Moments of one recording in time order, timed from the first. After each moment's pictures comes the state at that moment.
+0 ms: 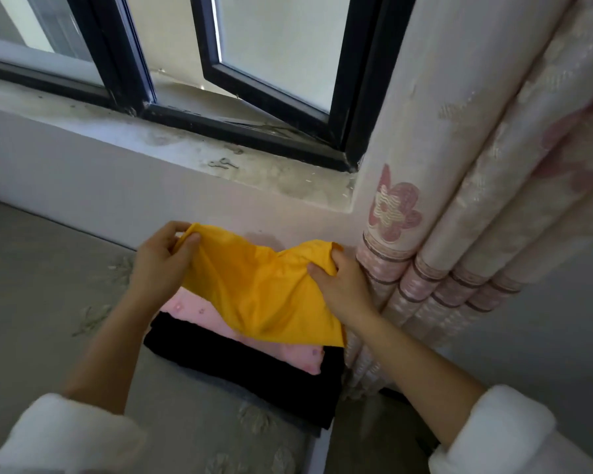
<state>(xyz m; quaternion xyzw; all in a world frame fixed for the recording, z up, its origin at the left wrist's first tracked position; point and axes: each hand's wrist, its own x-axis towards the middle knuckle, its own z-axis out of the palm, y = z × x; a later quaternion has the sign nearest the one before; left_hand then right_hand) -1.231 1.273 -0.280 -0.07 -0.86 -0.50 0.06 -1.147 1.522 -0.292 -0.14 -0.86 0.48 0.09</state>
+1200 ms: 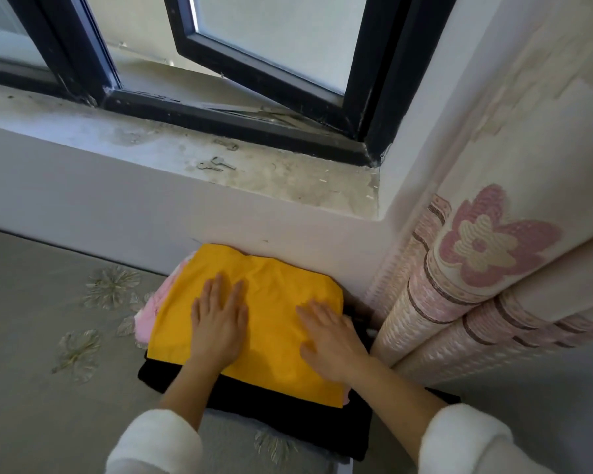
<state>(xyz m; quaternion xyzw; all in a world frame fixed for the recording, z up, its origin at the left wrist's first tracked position) -1.270 1.304 -0.448 -0.14 -0.97 -0.18 -0.08 -1.177 1.506 -0.403 -0.02 -0.96 0.16 -0.24</state>
